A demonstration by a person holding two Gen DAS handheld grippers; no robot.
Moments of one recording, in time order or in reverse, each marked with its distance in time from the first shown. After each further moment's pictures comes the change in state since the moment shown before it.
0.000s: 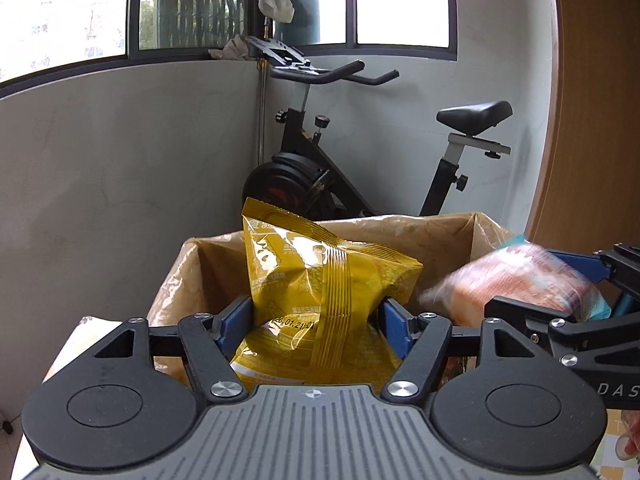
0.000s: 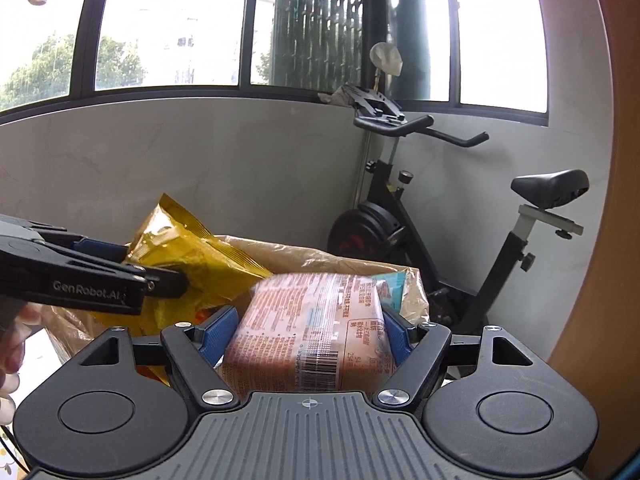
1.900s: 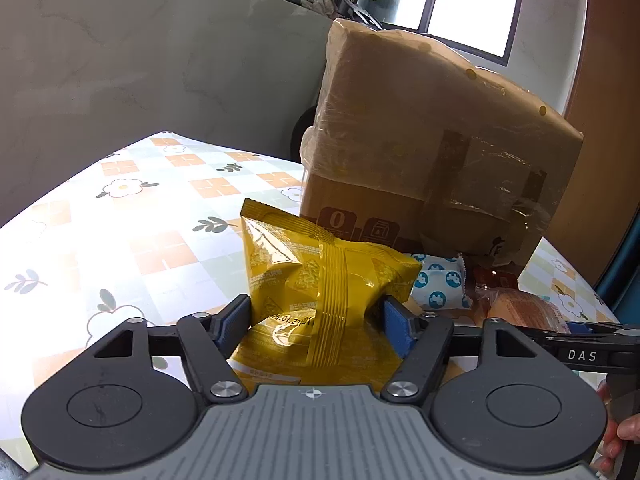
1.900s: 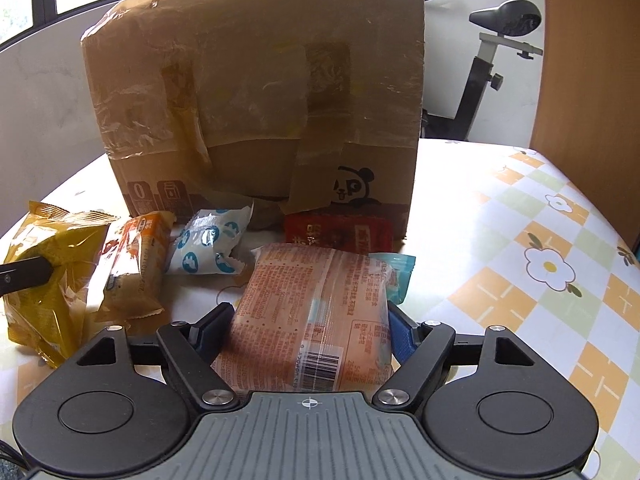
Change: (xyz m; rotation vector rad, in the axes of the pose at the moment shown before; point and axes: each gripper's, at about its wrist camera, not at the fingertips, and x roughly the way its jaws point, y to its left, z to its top) left arm -0.117 0.035 -0.254 -0.276 0.022 0.026; right arm -0.065 0.062 -0.207 0.172 0.312 -0.080
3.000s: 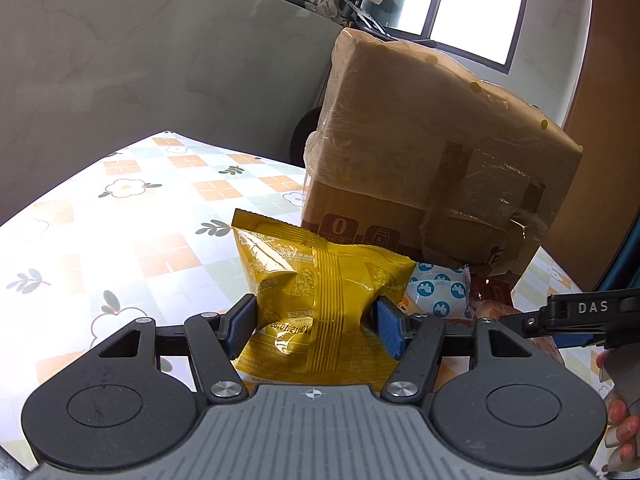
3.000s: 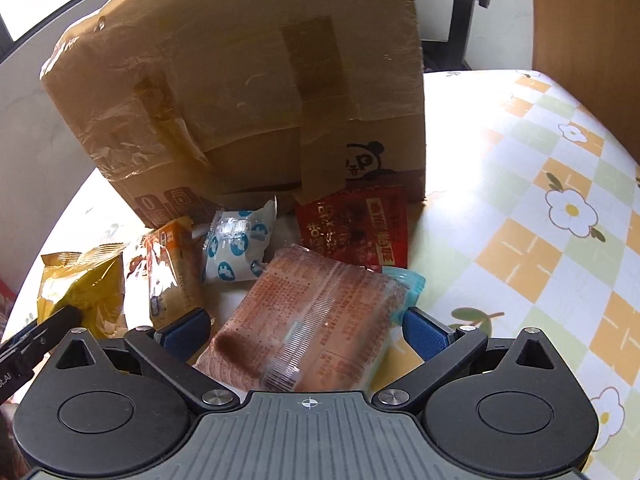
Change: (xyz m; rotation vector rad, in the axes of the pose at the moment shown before) left arm -0.007 0.008 0.004 -0.025 -0.003 -0.003; right arm 0.014 0.017 0.036 0.142 0.213 0.029
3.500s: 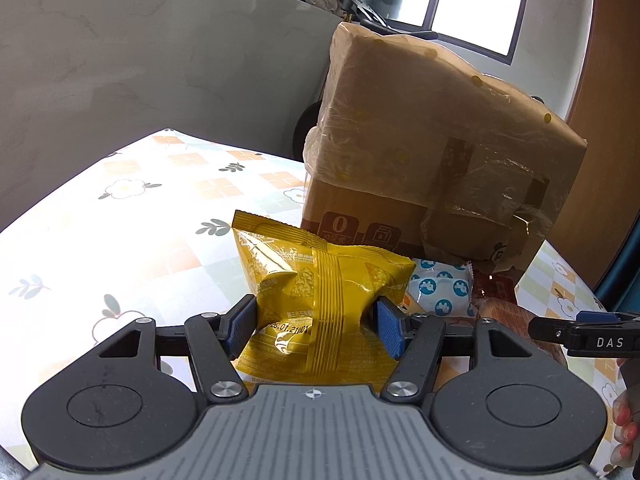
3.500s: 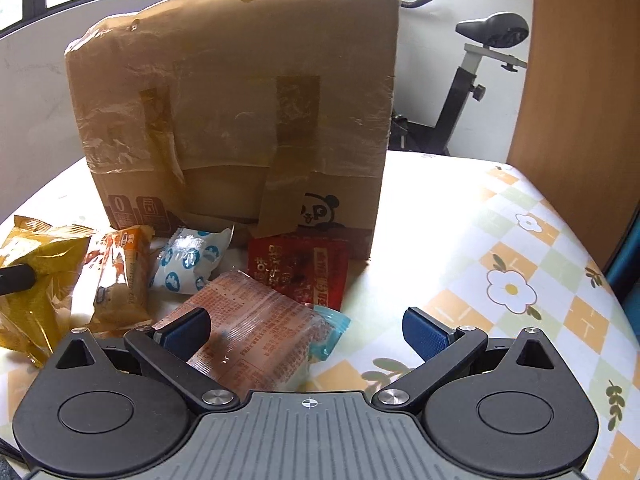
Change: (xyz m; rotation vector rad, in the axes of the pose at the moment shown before) left arm 0.007 -0.006 0.005 0.014 0.023 0.018; right arm -0.026 -0.017 -0.020 -0.141 -0.201 -0.090
